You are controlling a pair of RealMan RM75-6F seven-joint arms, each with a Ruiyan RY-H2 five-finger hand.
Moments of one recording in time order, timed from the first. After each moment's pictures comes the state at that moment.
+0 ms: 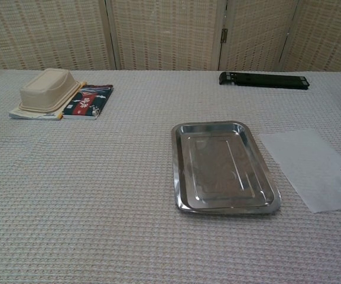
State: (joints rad) left arm -0.13 -1.12 -0.01 -1.59 1.56 1.45 -0.02; right arm 0.25 -1.38 -0.06 -1.30 -1.56 1.11 -0.15
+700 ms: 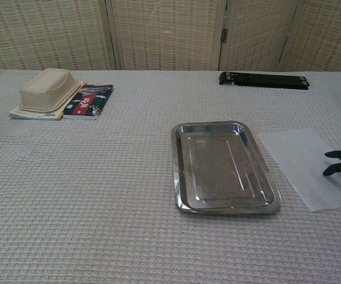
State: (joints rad) left arm -0.13 -1.11 -0.01 -1.58 1.54 1.45 -0.04; right arm 0.29 -1.49 -0.02 -1.22 -1.49 1.07 -0.21
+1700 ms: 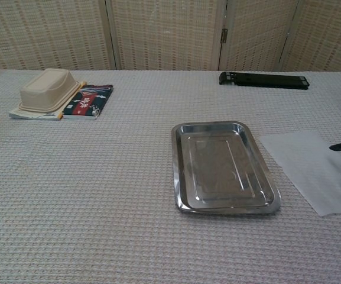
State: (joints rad) left arm -0.12 -1.12 -0.02 -1.57 1.55 1.47 -0.03; right arm 0.28 -1.51 -0.01 -1.21 -1.47 1.14 -0.21
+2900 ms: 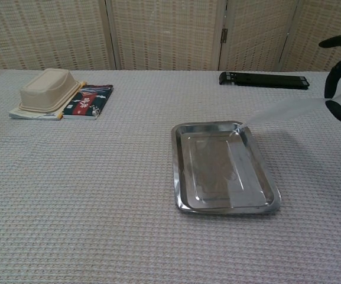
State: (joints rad) left arm -0.13 -1.11 -0.02 -1.57 1.53 1.45 -0.08; right arm 0.34 -1.63 0.14 -1.18 -1.66 1.56 0.01
